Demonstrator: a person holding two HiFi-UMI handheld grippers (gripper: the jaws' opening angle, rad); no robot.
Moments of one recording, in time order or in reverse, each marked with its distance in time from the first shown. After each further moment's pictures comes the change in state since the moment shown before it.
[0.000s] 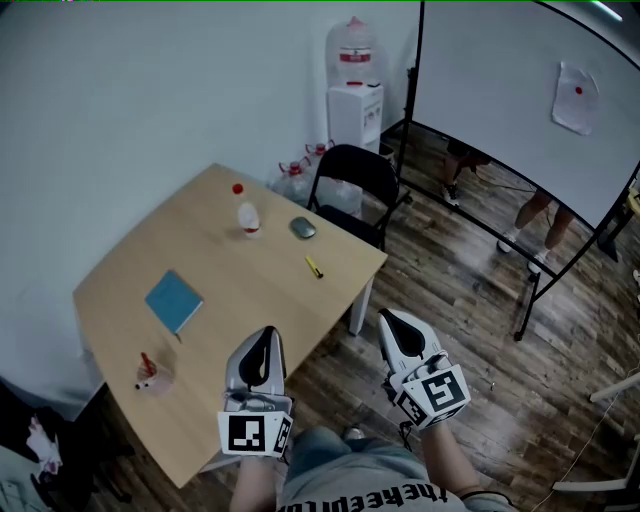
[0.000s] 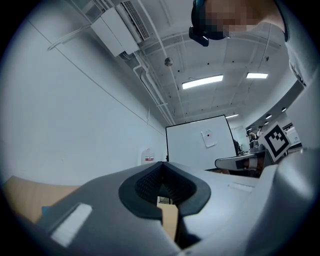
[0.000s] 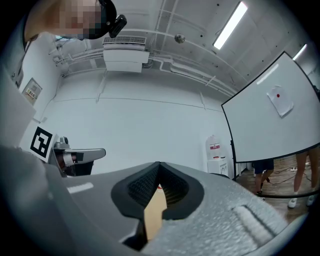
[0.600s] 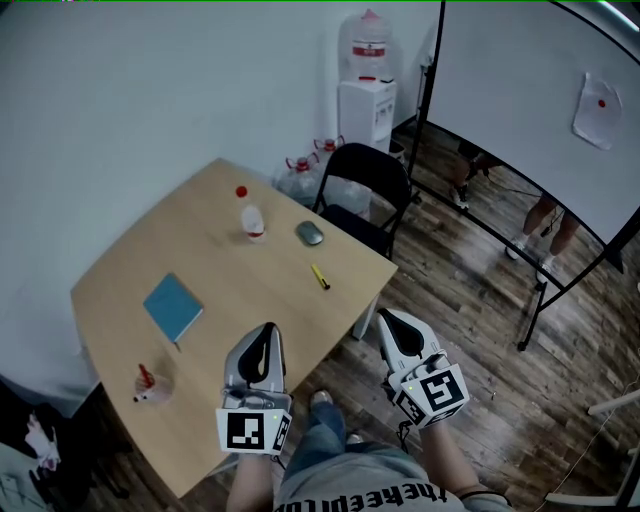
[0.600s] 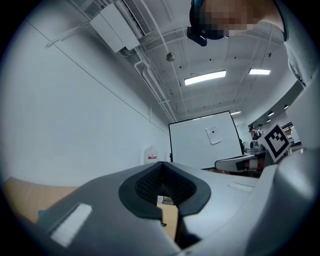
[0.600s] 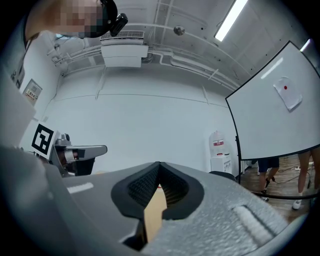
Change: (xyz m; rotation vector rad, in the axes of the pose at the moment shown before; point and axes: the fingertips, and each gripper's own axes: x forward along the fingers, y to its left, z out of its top) left arm 0.051 0.029 -0.017 0.007 0.027 0.019; right arm 0.059 -0.025 -0.016 0.006 0.043 0.031
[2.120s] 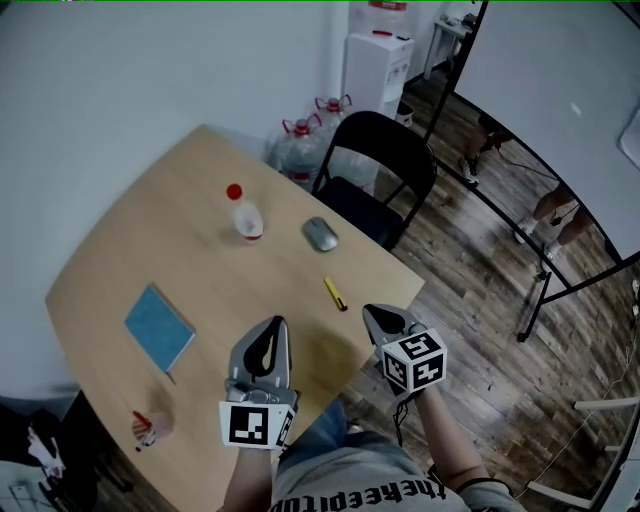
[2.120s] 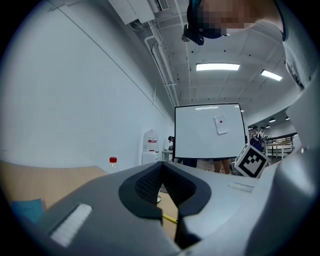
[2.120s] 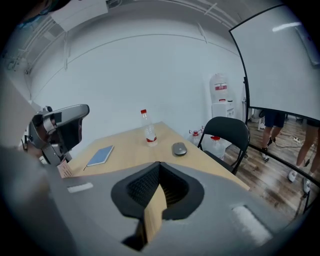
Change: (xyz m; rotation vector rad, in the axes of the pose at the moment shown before) left arm 0.124 0.080 -0.088 -0.102 0.160 -0.055; right arm 0.161 -0.060 -0.173 0.162 0.593 0.019
